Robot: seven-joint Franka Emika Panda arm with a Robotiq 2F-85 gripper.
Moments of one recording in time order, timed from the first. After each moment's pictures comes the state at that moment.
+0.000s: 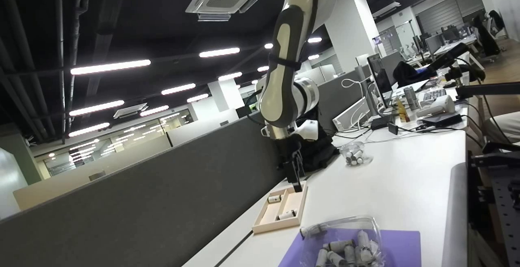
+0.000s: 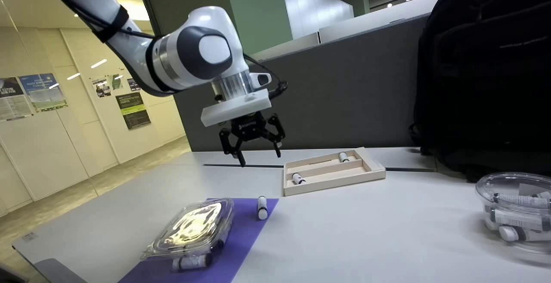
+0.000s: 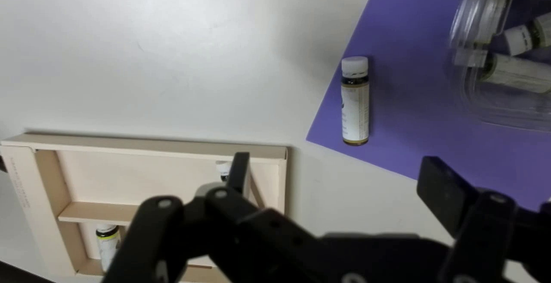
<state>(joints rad) -0.01 0.31 0.00 -2.23 -0.02 2.67 -0.47</state>
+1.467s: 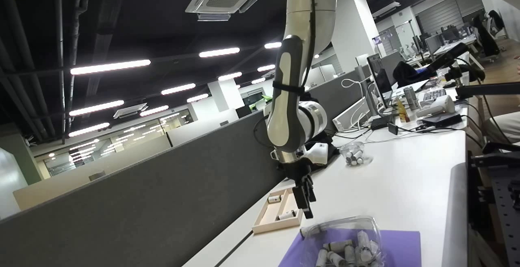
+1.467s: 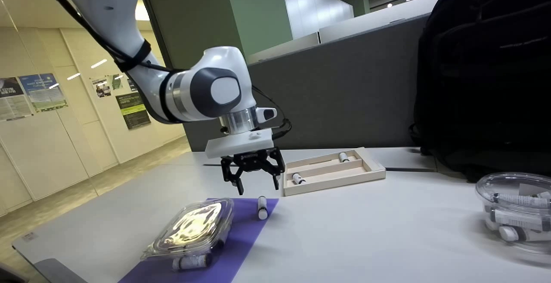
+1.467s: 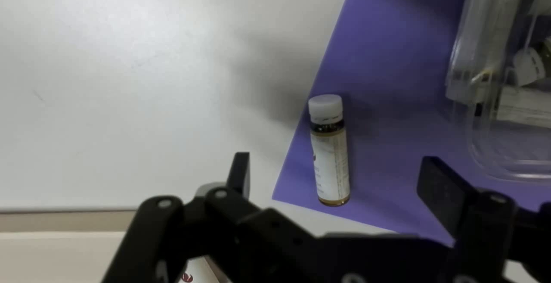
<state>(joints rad) -0.09 0.46 0.09 -2.21 0.02 2.72 -0.46</state>
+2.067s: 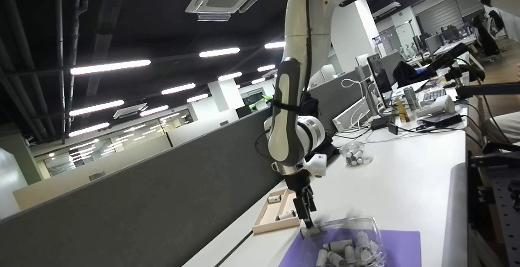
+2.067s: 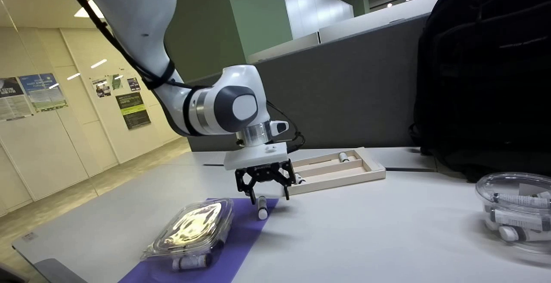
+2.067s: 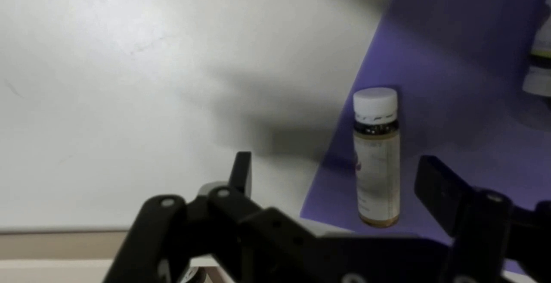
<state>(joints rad) -0.11 0.61 0.09 -2.08 -0.02 2.71 -0.46</state>
